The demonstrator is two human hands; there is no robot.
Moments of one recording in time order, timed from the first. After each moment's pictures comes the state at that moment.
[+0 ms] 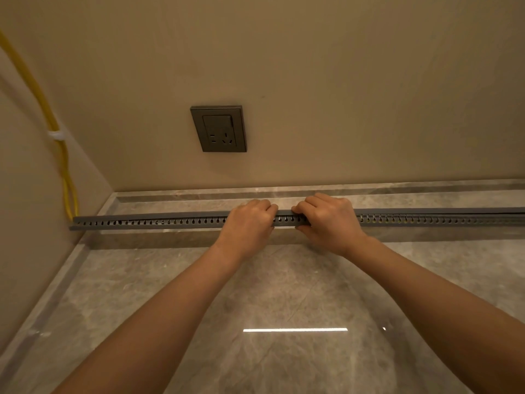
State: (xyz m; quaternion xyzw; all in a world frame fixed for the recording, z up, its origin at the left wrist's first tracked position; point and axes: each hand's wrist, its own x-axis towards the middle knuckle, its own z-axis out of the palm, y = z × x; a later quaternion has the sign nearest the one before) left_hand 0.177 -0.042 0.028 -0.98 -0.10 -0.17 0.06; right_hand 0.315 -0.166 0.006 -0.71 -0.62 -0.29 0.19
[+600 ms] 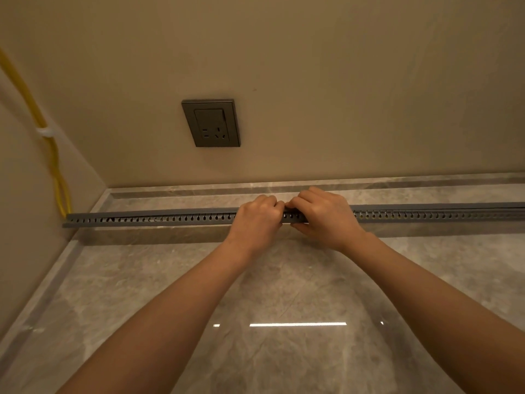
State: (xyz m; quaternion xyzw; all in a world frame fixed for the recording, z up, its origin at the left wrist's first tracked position) left_hand 0.197 -0.059 0.019 -0.97 -0.10 -0.21 0.07; right_hand 0.321 -0.169 0.001 -0.70 -0.63 -0.26 0.20
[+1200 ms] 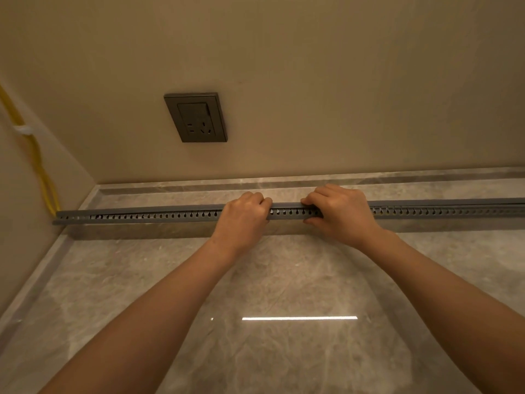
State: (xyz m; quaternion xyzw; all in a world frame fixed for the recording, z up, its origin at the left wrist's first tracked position) left_hand 0.203 -0.057 0.010 -0.97 -0.11 -0.22 0.07; right_hand 0.350 -0.205 0.004 -0.73 -0.61 -0.23 0.20
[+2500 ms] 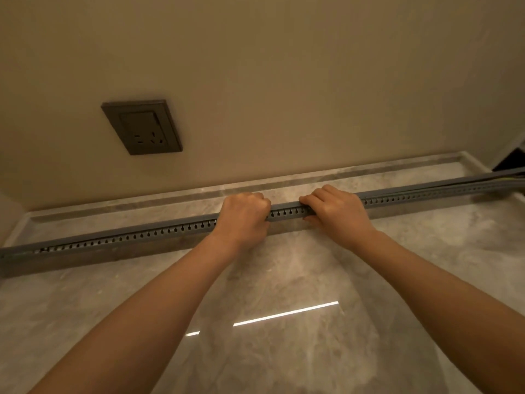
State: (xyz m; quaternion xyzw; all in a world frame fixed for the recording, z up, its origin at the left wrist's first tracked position) left_hand 0.250 -0.083 0.029 -0.99 -0.07 -0.08 0.07; right_hand 0.365 -0.246 0.003 -0.78 -0.55 -0.28 0.11
